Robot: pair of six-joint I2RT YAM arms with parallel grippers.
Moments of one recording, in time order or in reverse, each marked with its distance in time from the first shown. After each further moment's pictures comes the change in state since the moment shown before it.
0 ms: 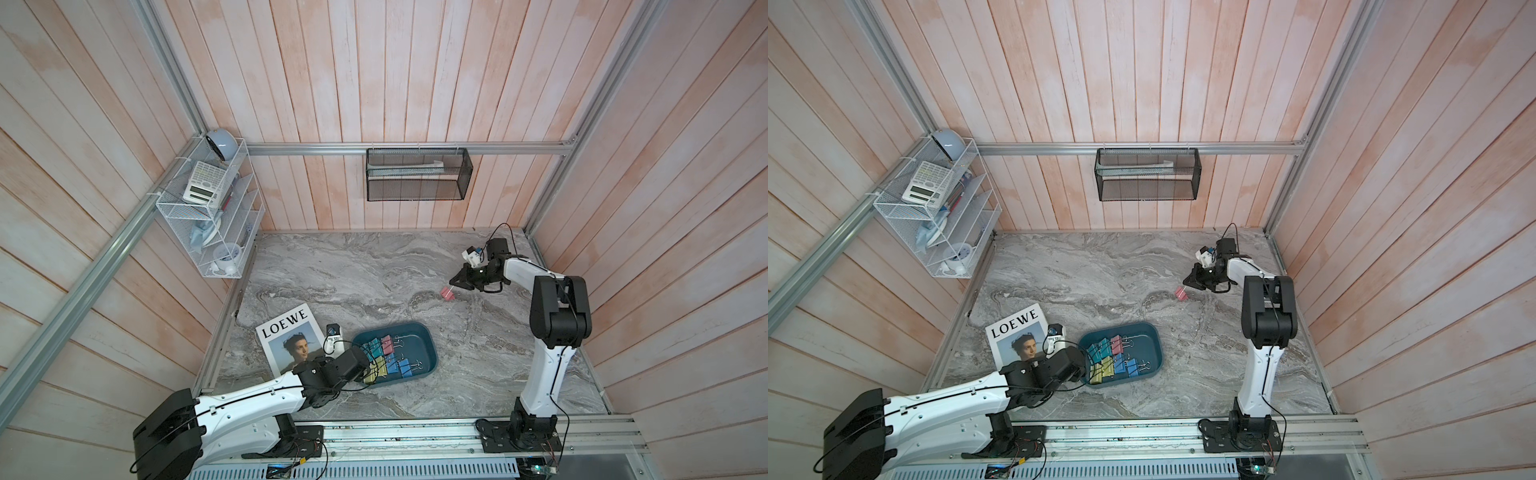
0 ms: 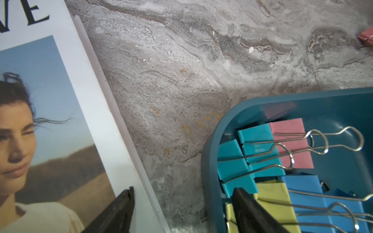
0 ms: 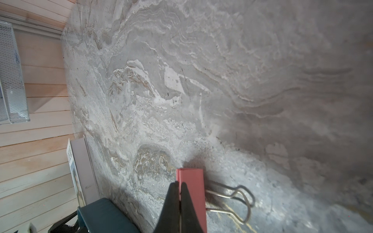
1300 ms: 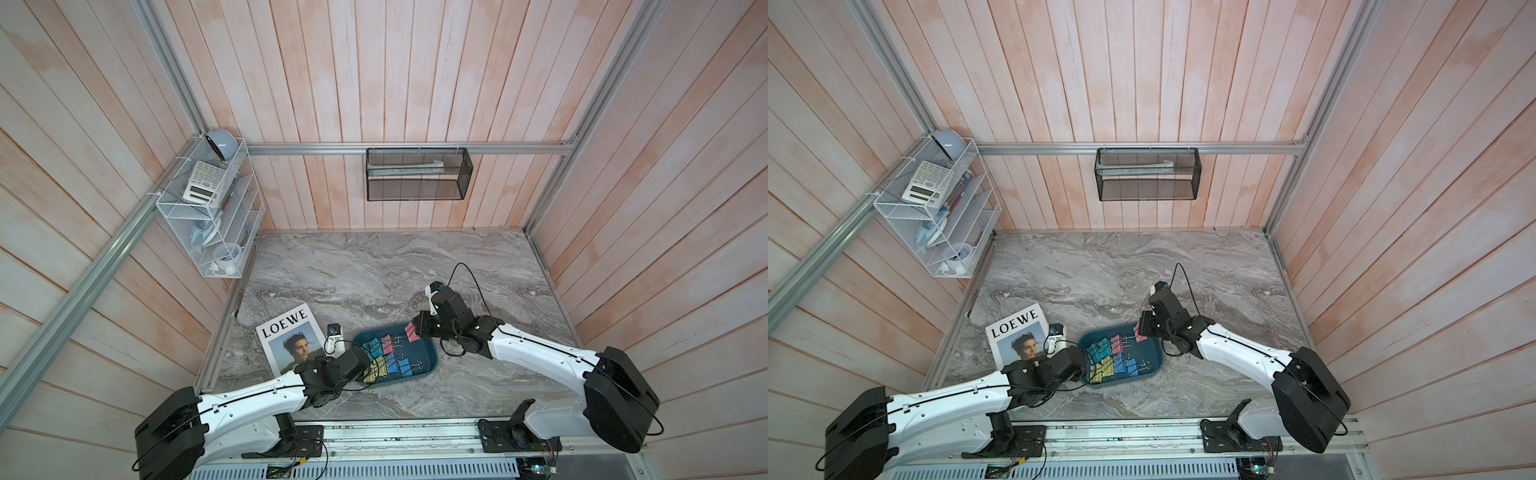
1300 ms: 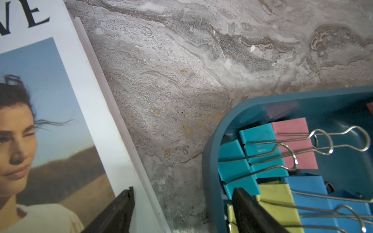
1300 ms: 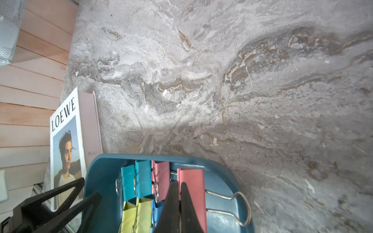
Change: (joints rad) left arm 0.000 0.021 0.002 0.009 -0.005 0.008; right arm 0.739 -0.682 -0.652 0.393 0.684 0.504
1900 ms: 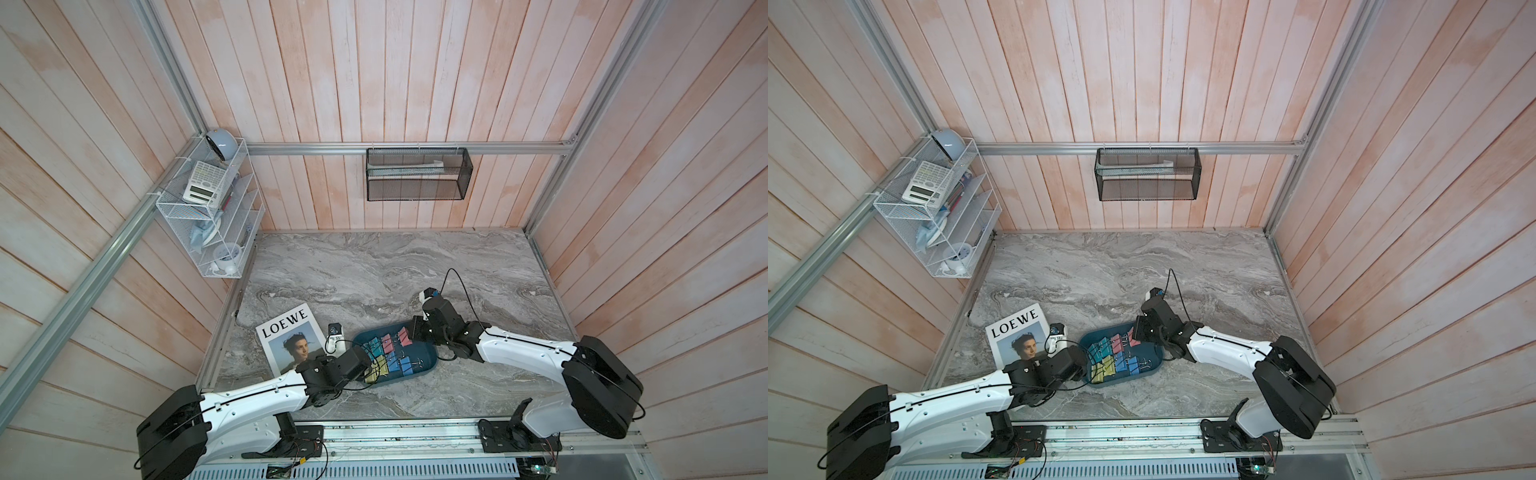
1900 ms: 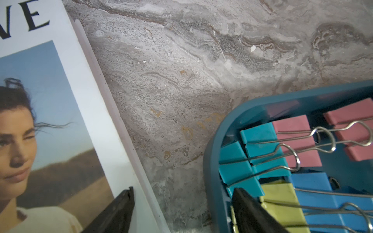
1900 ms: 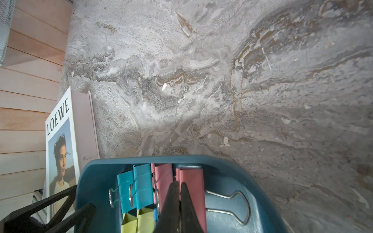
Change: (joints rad) left arm 0.000 0.018 0.006 0.004 -0.005 0.010; right arm 0.048 0.090 -0.047 0.117 0.020 0.076
